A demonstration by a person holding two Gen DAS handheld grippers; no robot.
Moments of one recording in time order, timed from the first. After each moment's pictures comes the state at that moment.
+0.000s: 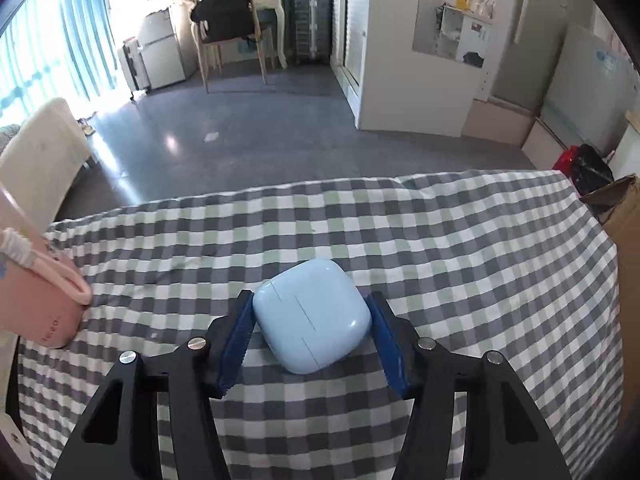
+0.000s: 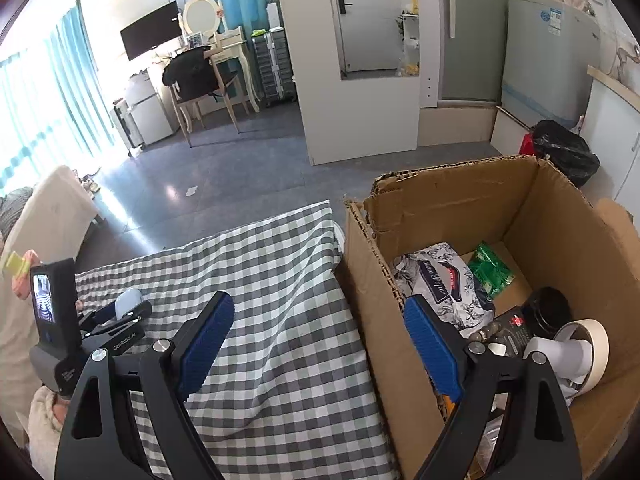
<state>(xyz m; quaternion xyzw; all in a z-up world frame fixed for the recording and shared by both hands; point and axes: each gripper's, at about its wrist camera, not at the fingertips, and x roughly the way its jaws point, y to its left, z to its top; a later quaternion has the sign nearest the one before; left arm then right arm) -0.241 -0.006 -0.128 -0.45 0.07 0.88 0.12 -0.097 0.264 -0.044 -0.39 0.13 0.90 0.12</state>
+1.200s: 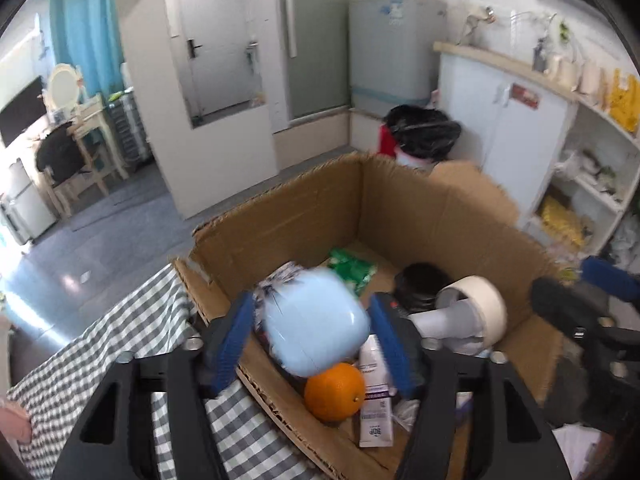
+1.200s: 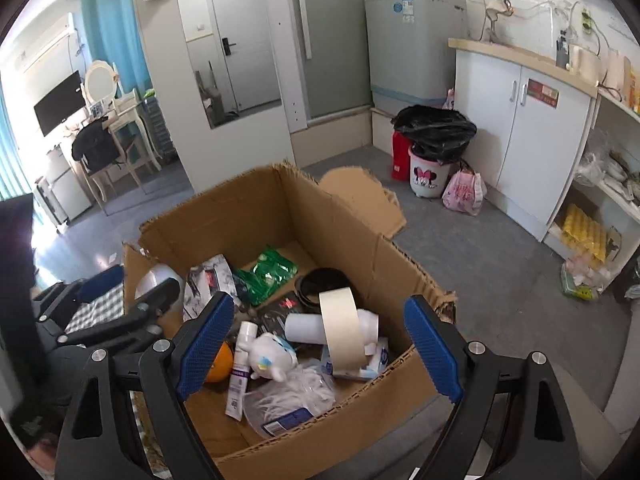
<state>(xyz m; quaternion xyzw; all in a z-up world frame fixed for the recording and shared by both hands) -0.052 0.292 -0.026 -0.33 0.20 0.85 0.35 0.074 0.415 -0.014 -0.34 0.19 0.87 0.30</state>
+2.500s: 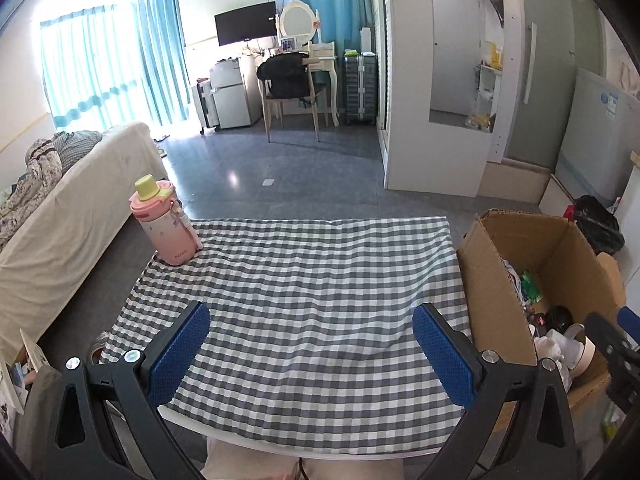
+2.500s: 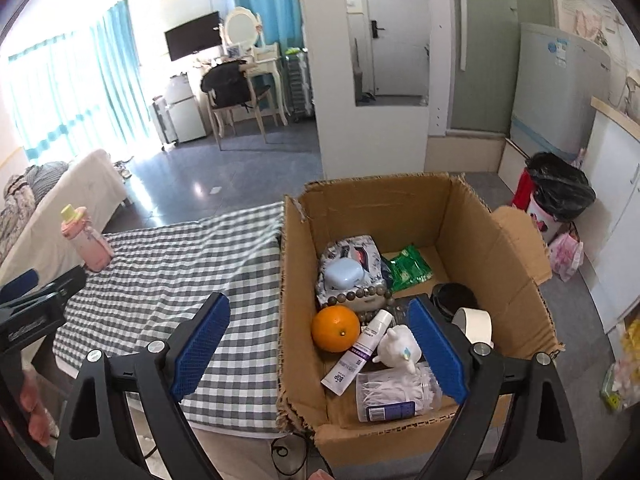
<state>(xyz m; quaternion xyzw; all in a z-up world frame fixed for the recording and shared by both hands) -0.016 0.063 0.034 -0.37 0.05 0.93 0.01 0.040 0.325 0.011 -0.37 0.09 0.92 0.07</state>
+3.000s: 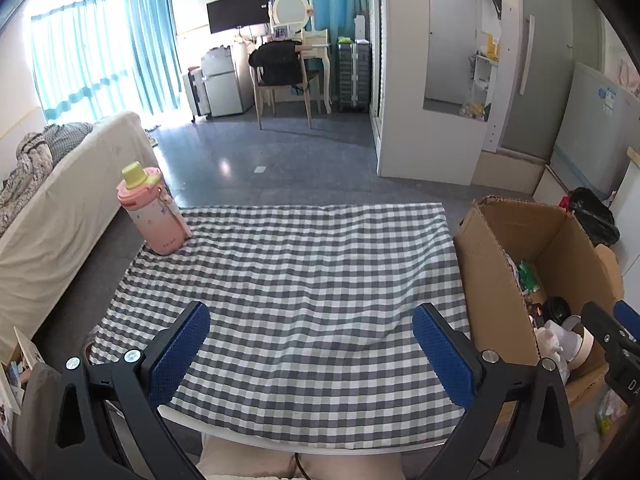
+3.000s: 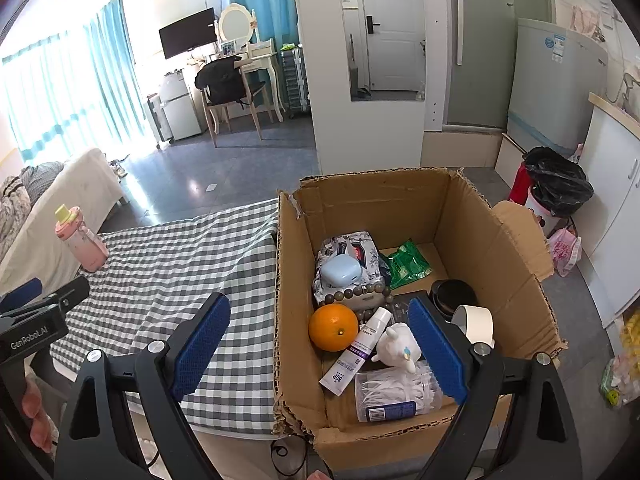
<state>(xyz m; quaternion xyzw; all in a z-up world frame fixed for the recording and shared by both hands) -0.024 0.064 0.022 -0.40 0.04 0.91 0.03 0.037 0.324 0.007 -0.38 0.09 0.92 0.08</state>
